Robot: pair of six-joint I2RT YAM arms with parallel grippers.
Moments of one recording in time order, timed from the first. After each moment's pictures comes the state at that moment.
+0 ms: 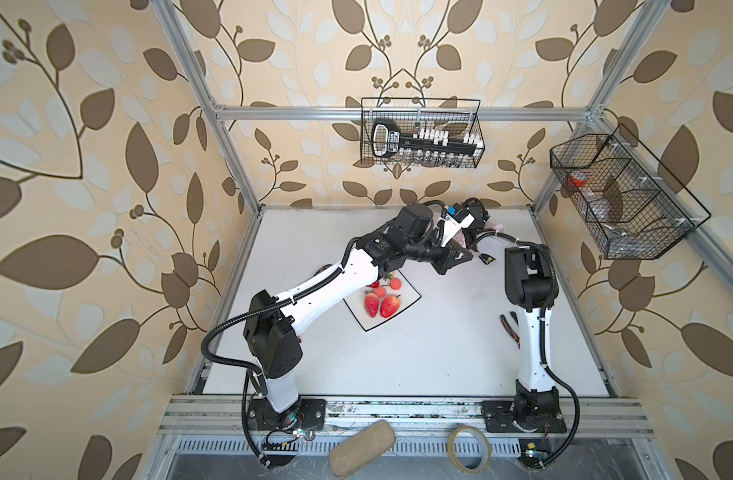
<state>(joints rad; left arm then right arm) -0.83 1.76 1.72 -0.36 0.58 -0.16 0.11 2.36 1.72 0.05 0.01 1.27</state>
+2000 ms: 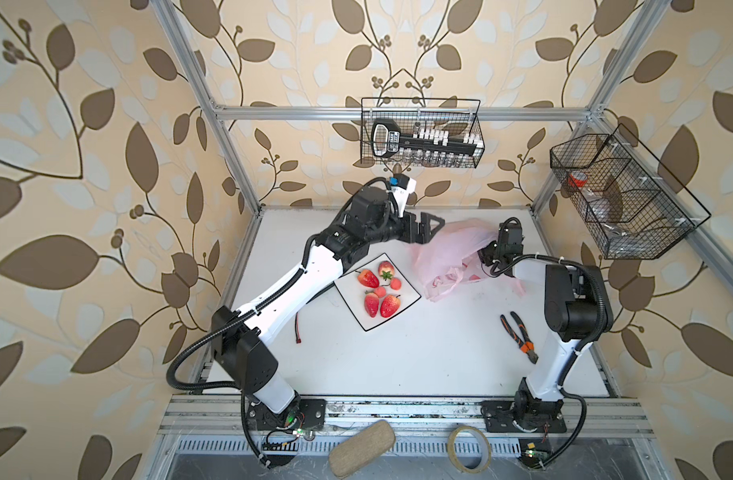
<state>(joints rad) -0.59 1.66 1.68 -0.32 0.36 -0.55 -0.04 1.92 1.11 0.20 -0.16 1.15</state>
